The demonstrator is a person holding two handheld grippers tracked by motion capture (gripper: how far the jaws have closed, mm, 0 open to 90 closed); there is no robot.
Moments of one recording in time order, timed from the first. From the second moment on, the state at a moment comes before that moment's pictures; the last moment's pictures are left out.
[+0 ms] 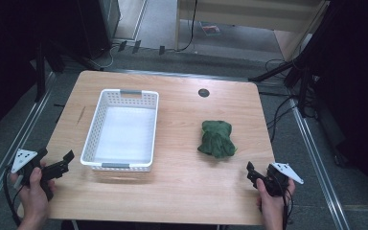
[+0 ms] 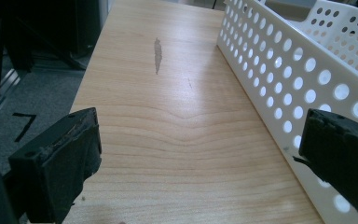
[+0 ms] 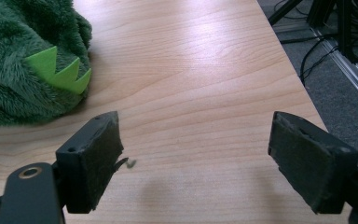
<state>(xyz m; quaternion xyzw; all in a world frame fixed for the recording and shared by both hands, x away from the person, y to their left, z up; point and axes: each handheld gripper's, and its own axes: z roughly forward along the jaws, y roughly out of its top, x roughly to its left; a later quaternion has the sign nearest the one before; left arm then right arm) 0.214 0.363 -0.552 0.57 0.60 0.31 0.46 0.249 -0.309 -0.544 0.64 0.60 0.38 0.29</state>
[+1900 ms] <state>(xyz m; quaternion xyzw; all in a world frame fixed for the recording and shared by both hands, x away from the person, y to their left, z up) 0.214 0.357 -0.551 0.59 0.59 0.31 0.45 0.338 -0.179 -0.468 0.62 0.67 0.35 0.21</state>
